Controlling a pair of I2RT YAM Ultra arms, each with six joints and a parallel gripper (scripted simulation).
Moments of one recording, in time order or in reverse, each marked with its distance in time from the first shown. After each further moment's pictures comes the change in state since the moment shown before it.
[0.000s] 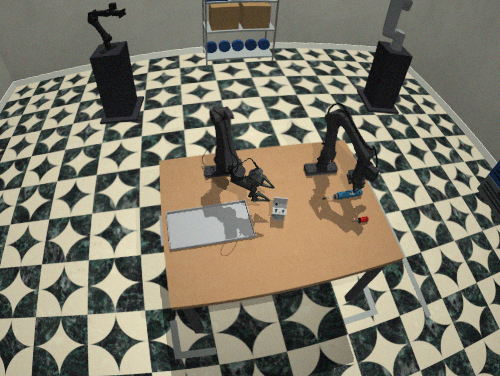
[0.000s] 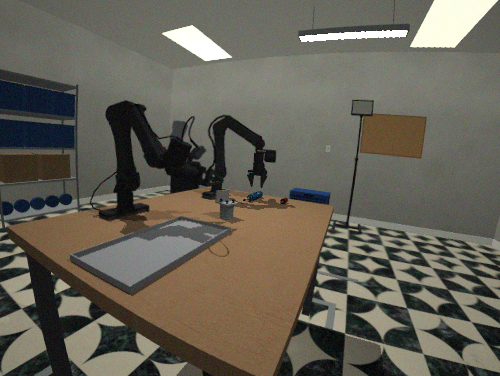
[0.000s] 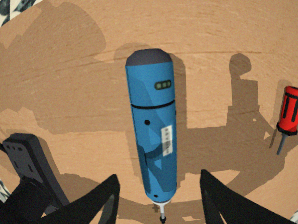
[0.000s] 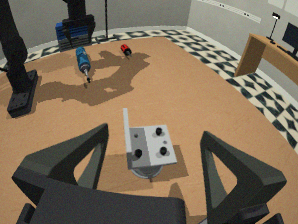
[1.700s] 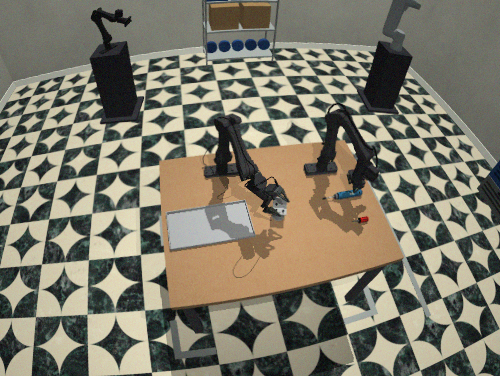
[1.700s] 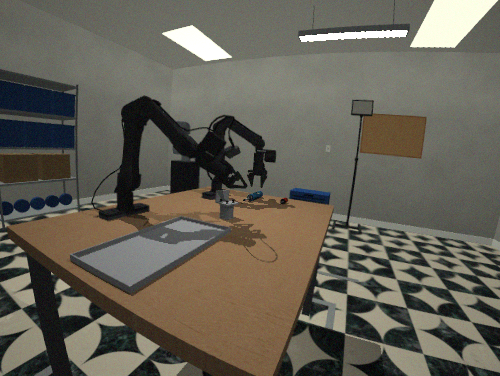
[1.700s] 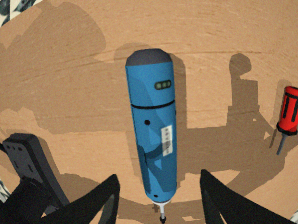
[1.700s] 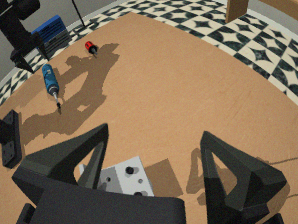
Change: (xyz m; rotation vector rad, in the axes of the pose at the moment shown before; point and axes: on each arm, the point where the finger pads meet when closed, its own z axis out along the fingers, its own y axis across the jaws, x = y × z) left arm 0.000 0.000 0.000 0.000 0.000 0.000; right arm -0.015 -0.058 0.079 0.120 0.220 0.291
